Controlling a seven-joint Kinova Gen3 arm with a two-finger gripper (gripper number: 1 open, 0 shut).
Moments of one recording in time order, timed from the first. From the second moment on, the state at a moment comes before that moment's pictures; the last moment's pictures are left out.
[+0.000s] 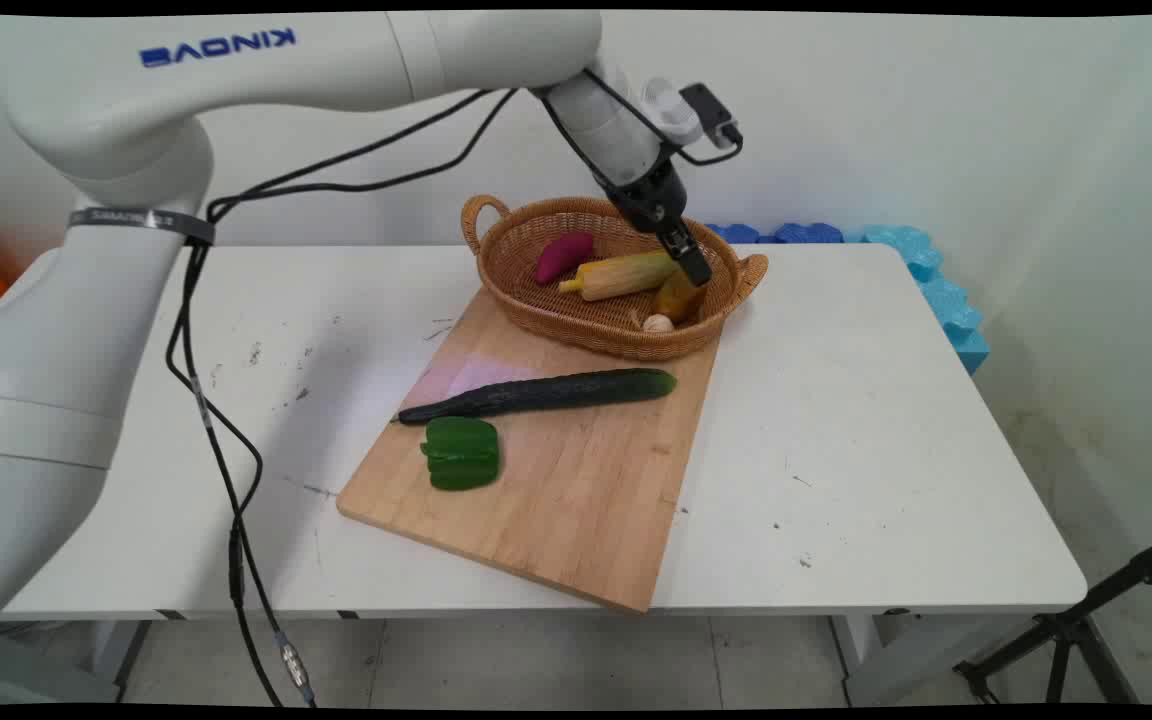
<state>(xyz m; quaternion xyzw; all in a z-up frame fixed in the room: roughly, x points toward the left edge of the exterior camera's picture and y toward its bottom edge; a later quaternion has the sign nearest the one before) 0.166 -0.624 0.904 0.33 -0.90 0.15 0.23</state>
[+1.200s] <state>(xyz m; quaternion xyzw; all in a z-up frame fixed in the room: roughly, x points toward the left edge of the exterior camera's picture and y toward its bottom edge) 0.247 -0.482 1.000 0.29 -0.91 0.13 0.26</state>
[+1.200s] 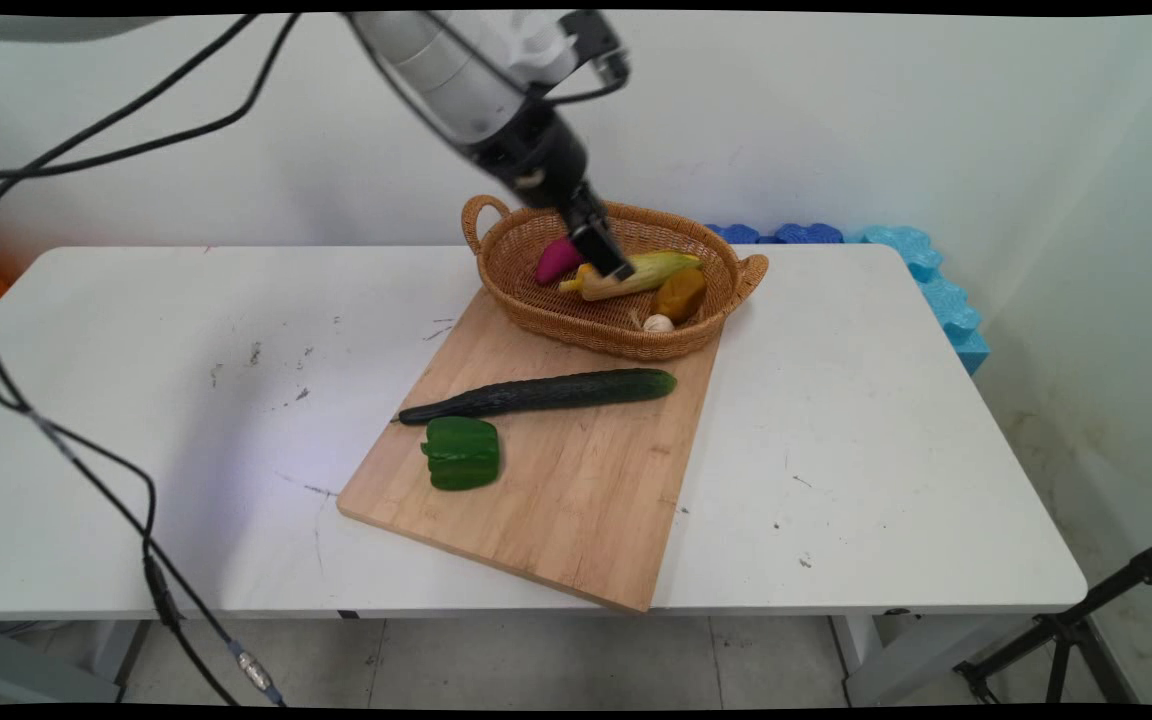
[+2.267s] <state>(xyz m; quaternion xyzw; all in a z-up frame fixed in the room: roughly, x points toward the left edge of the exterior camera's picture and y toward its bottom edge) 0.290 -0.452 0.879 0.29 -0.93 0.08 0.21</state>
